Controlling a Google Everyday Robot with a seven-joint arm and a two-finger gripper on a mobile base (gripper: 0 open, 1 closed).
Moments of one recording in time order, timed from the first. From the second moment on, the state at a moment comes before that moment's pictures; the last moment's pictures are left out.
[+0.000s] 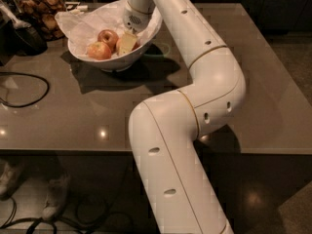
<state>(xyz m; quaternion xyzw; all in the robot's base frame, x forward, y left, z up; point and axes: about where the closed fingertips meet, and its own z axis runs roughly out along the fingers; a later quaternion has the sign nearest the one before) 0.770 0.082 0.867 -0.64 0.74 0.10 0.18</state>
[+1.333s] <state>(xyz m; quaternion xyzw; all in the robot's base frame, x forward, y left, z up) 0.770 0.082 0.867 -0.64 0.74 0.10 0.18</state>
